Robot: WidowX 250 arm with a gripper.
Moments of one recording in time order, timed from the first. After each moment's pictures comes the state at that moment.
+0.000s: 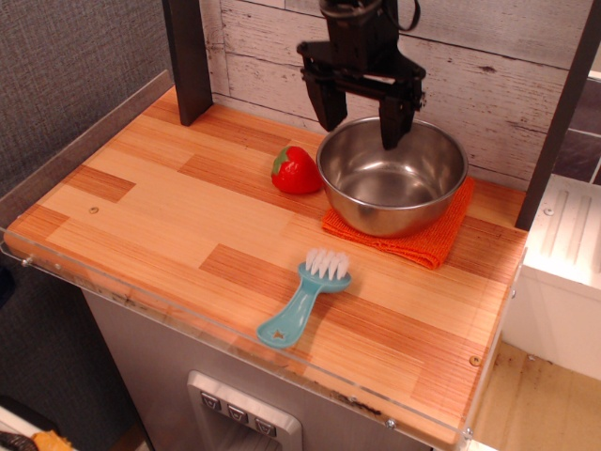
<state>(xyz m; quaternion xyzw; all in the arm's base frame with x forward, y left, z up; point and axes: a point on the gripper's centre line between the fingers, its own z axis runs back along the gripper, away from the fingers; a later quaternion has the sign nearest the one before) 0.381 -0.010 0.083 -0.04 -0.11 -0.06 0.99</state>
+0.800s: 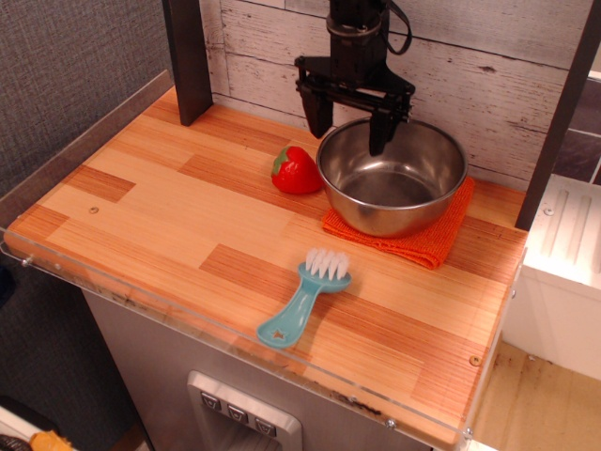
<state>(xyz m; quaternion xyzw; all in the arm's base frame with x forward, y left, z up) 0.407 0.010 0.051 0.01 -0.08 -0.01 1.00</state>
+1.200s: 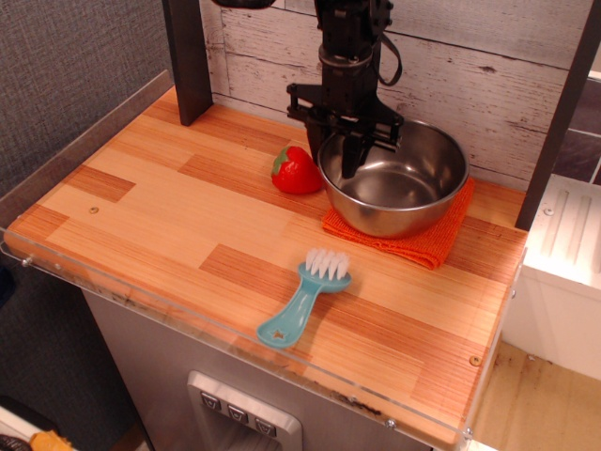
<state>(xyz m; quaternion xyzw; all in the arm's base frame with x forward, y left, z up) 0.392 0.011 0.032 0.01 -0.05 -0.02 1.00</state>
